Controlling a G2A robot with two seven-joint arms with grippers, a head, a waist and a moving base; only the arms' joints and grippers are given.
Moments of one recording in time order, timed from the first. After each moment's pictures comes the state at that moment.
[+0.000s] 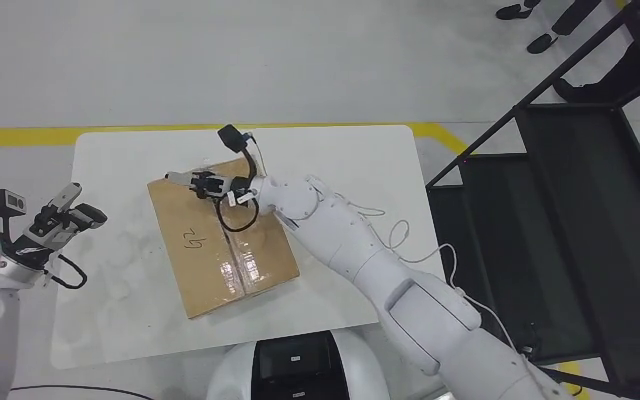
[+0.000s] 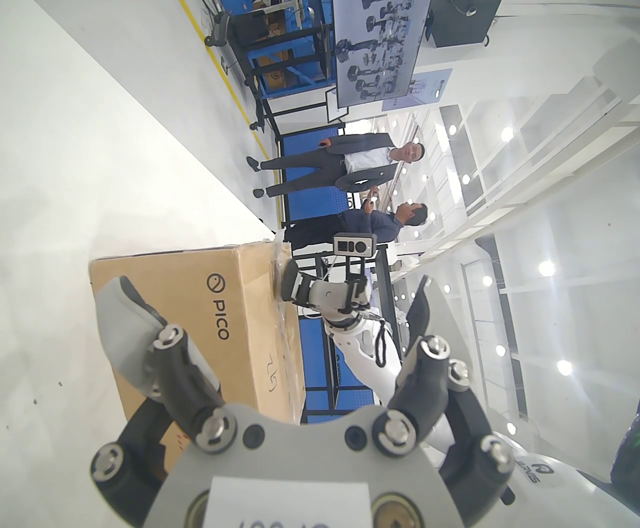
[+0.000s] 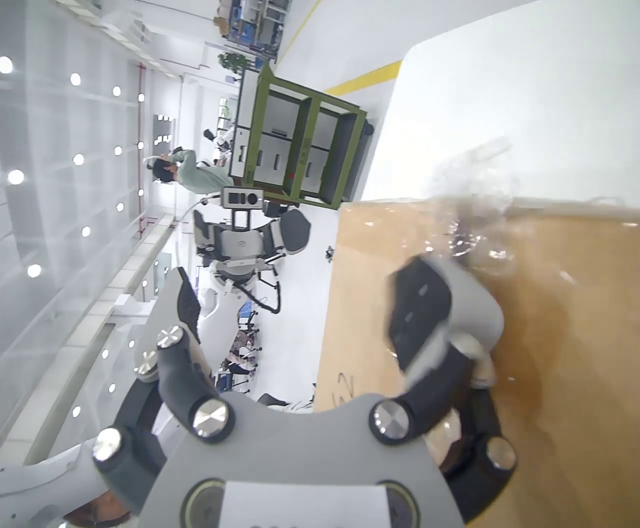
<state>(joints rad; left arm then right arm) 1.40 -0.86 -1.73 -1.30 -0.53 -0.39 -0.90 -0.64 -1.78 0.86 -0.67 0.00 -0.44 0.58</state>
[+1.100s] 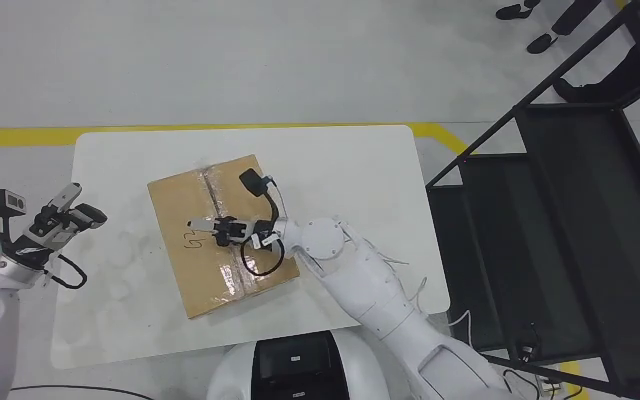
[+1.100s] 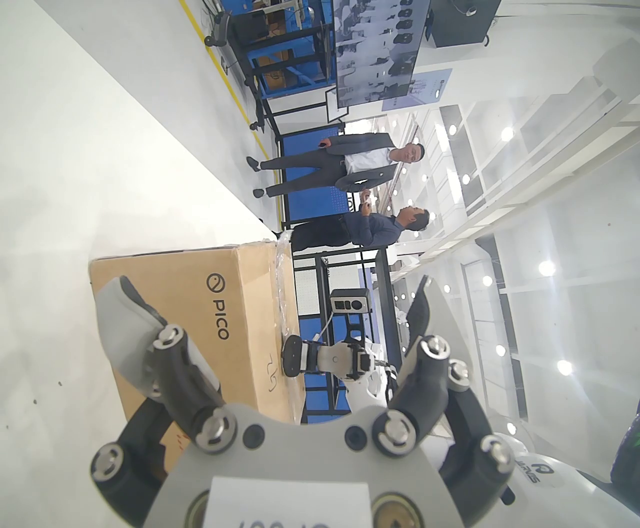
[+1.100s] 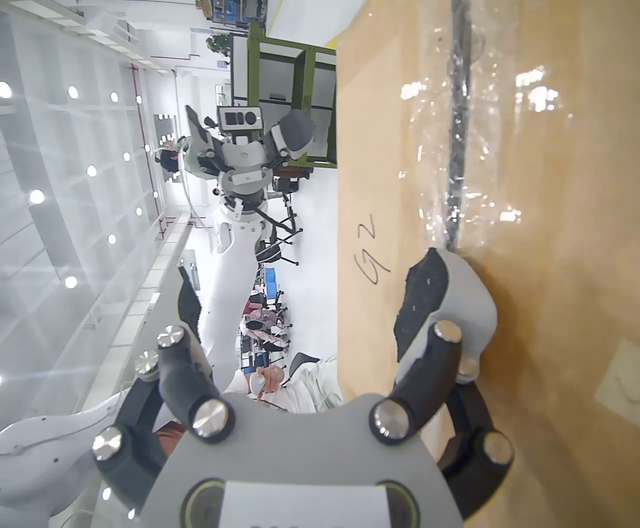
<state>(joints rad) 1.40 -0.86 -1.73 -1.30 -0.53 -0.39 -0.90 -1.05 -1.64 0.98 -1.24 -0.13 -0.10 0.74</state>
